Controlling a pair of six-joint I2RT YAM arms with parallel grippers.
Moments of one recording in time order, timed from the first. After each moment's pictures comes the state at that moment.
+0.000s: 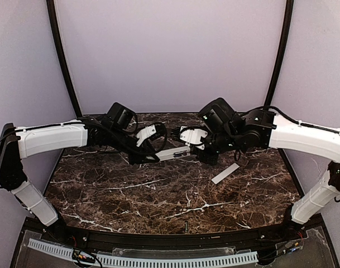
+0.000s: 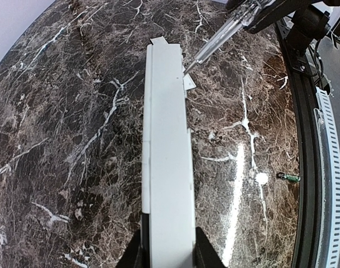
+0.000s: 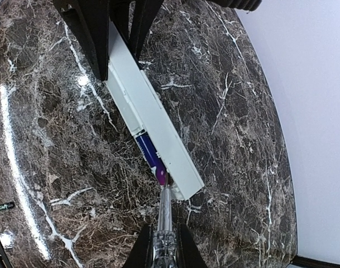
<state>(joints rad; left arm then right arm) -0.72 1.58 1.19 -0.45 0.49 0.41 1.05 1.48 1.35 -0.70 0.21 -0.45</state>
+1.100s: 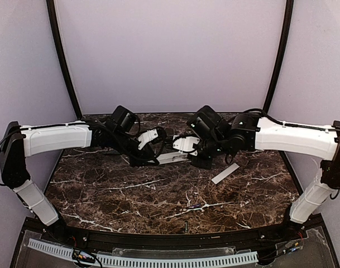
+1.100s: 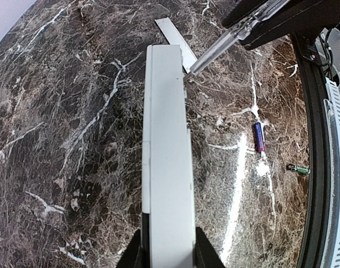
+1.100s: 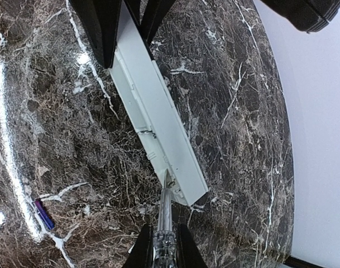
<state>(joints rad) -0.73 1.62 1.19 -0.46 0.45 0.42 1.05 1.58 1.37 -0.71 0.25 -0.50</state>
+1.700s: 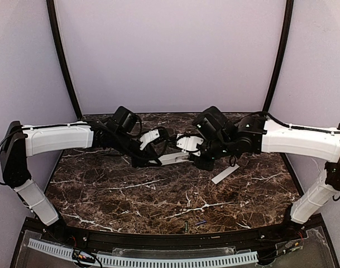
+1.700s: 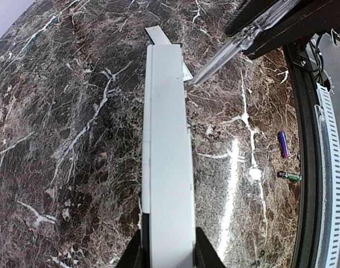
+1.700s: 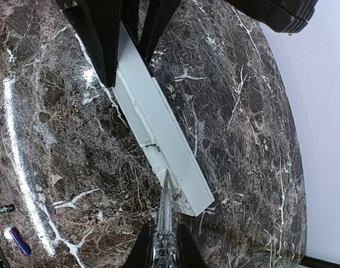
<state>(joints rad) -0.73 1.63 1.19 -0.44 0.49 0.40 1.05 1.53 1.30 -0.66 0.21 -0.44</state>
